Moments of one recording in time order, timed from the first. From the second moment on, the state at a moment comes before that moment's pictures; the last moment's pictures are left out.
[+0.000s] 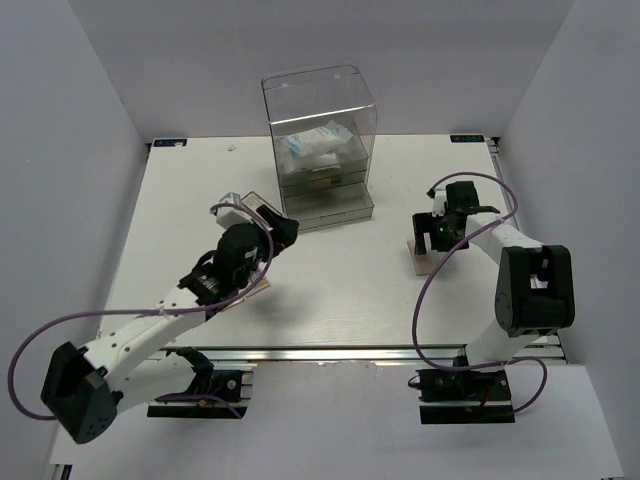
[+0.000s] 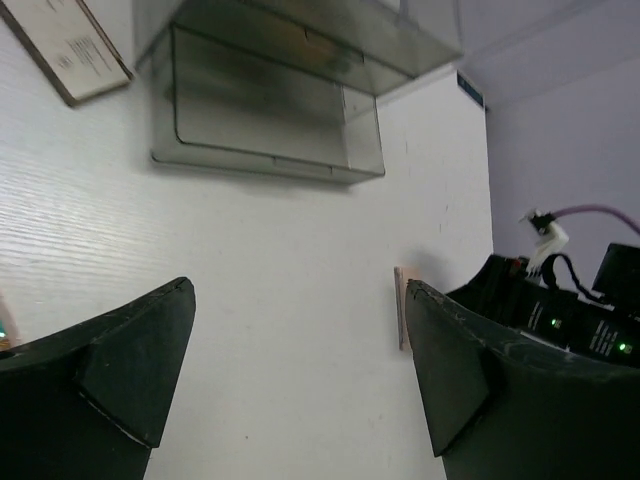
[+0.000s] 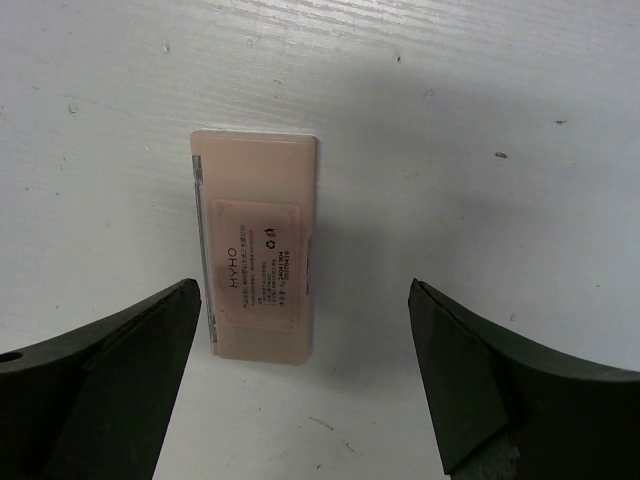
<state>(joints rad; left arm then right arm) -0.70 1.06 0.69 0.01 -0.38 -0.95 0.08 1.62 1.00 -0.48 -0.15 -0.10</state>
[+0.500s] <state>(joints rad) -0.69 0.80 0.56 -0.20 -0.54 -0.99 0.19 1.71 1.01 -0.44 -0.05 -0.07</state>
